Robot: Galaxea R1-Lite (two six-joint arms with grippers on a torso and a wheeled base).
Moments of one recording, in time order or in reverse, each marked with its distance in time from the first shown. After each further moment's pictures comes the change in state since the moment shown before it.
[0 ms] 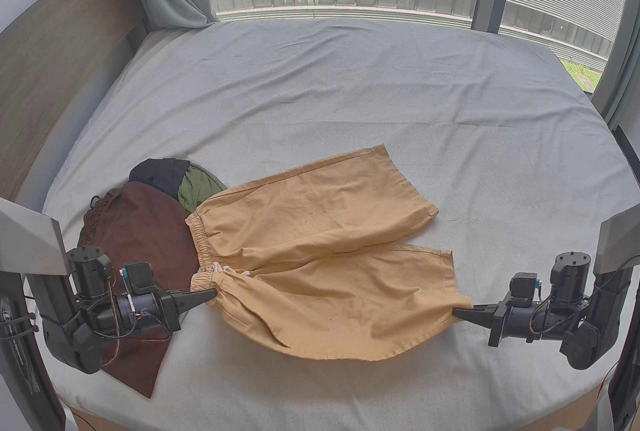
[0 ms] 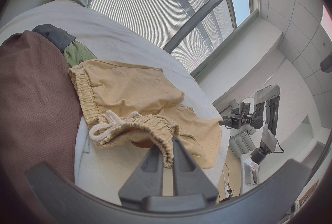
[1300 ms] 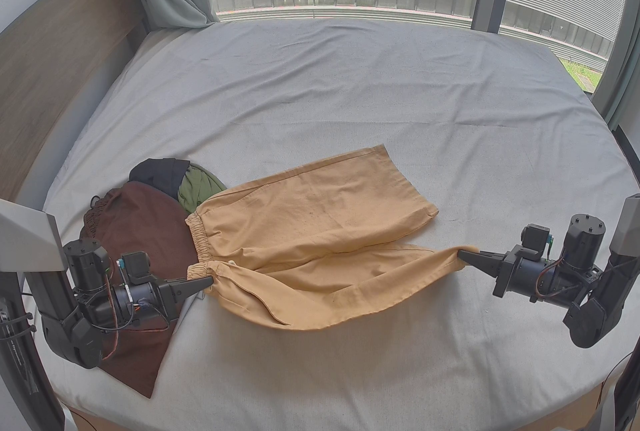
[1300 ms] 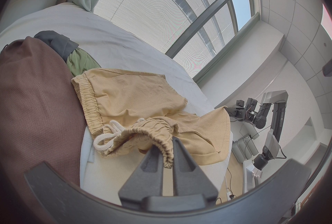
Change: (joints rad) left arm 0.006 -0.017 -0.036 -0.001 0.030 -0.043; right arm 0.004 -0.130 -0.162 0.001 -0.041 0.184
